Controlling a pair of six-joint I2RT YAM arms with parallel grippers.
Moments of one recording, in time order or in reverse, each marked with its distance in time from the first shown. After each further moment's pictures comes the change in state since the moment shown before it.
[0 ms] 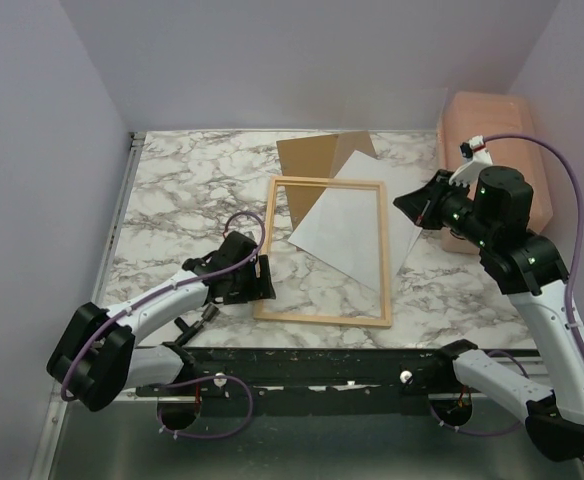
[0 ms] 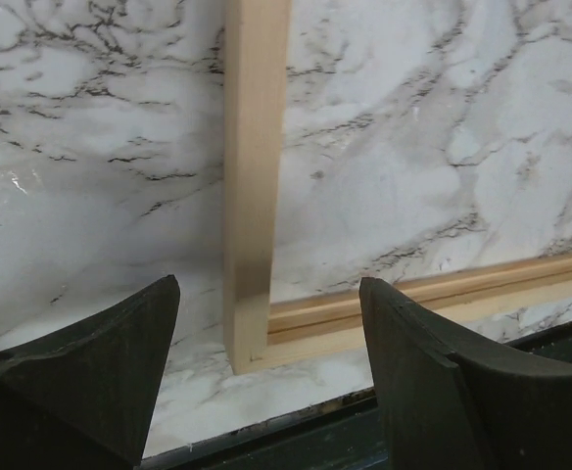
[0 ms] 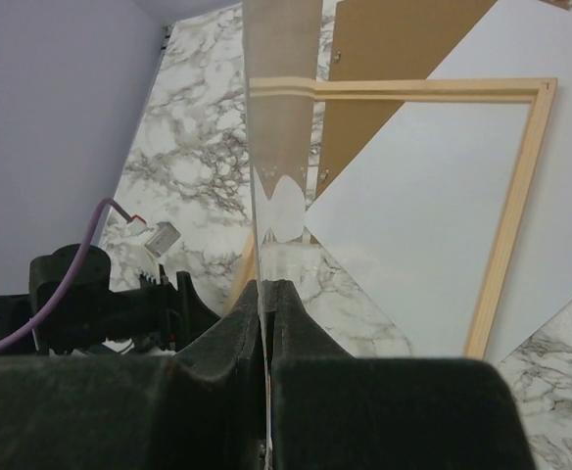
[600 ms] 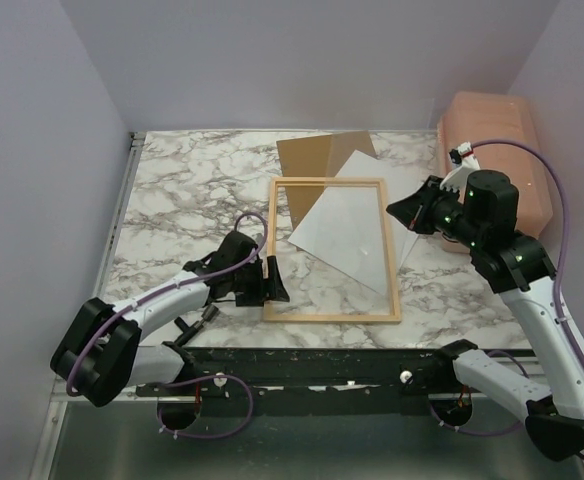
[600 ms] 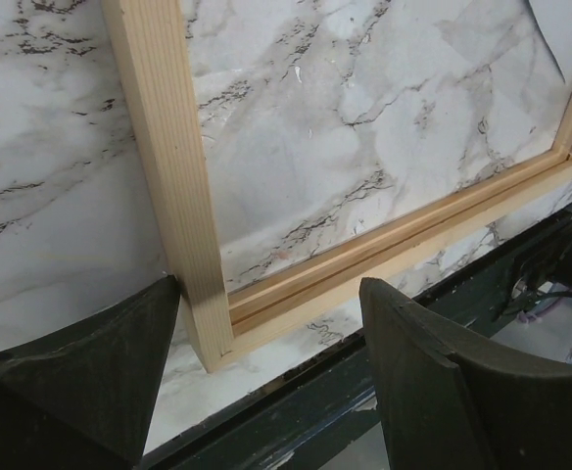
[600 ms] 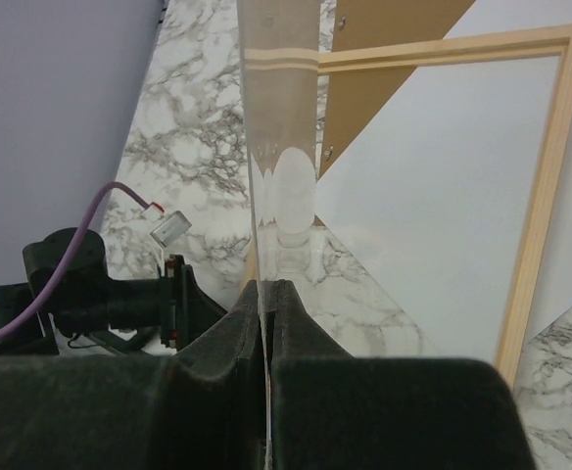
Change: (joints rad) left arm 0.050 0.063 -0.070 0.175 0.270 -0.019; right arm 0.000 -0.001 -0.092 0.047 -0.033 0.028
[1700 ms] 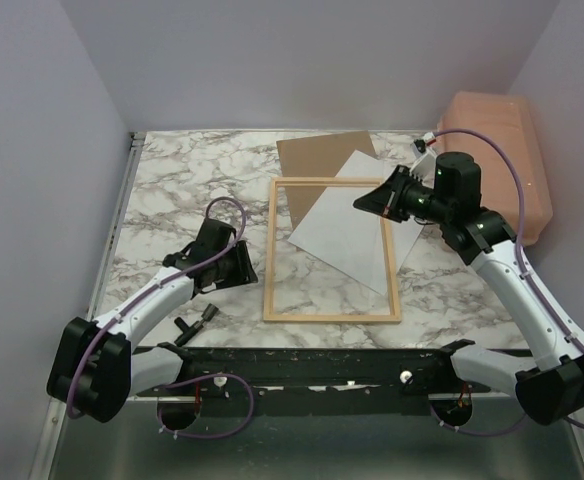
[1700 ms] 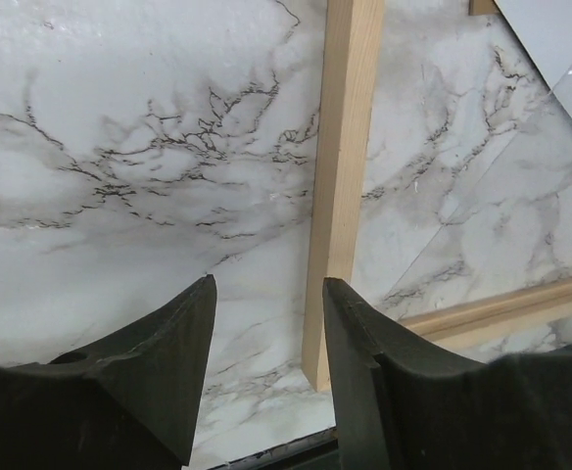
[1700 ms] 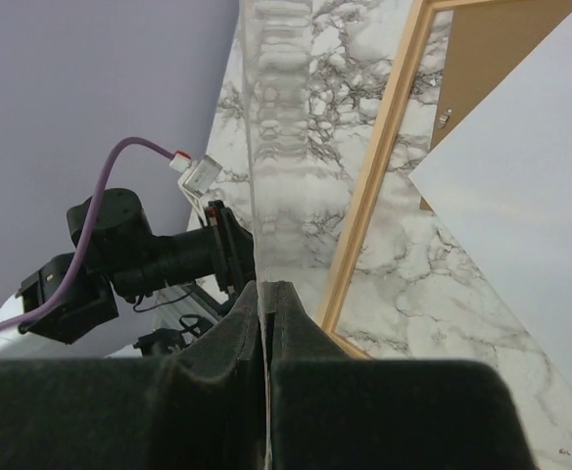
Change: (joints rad) left arm 0.171 -0.106 0.055 -0.142 -0.177 0.134; right arm 0.000 0.195 -0.033 0.209 -0.256 0.172
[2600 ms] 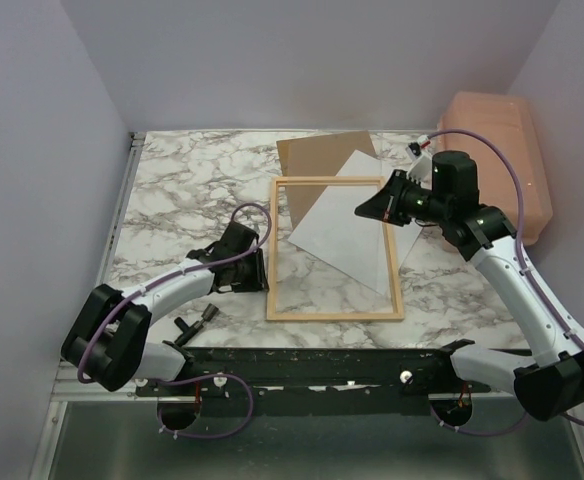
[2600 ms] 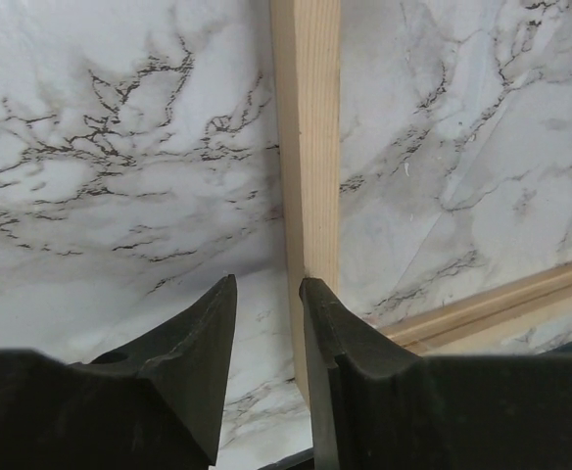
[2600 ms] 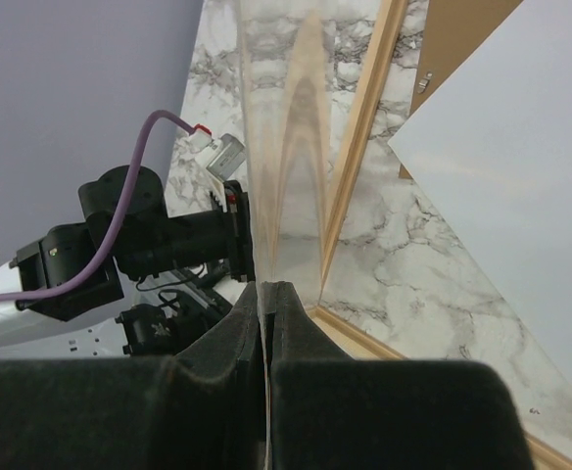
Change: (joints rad) left arm -0.125 0.174 0.027 0.068 -0.033 0.012; right arm 0.000 0.026 0.036 -0.113 -0.012 -0.068
